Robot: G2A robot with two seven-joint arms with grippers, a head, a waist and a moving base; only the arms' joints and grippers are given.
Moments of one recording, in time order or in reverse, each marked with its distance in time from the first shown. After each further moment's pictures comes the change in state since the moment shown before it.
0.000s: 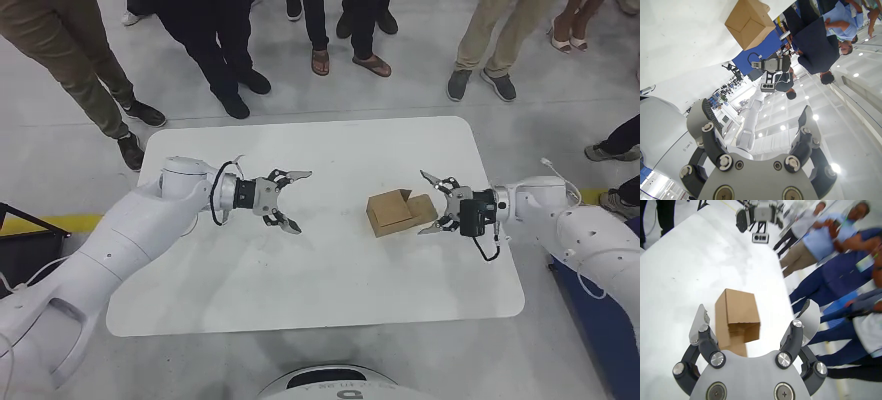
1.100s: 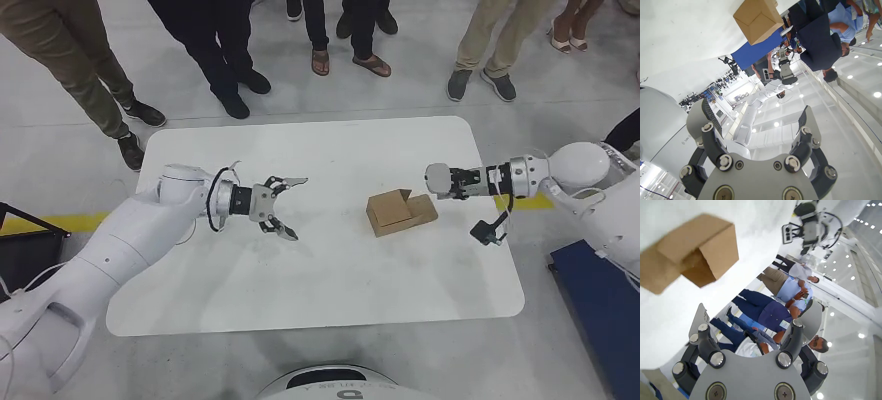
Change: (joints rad) left arm 0.008 0.004 0.001 0.002 -0.008 0.007 -0.011; right arm -0.009 0.129 0.266 -0.260 -0.778 0.859 -0.045
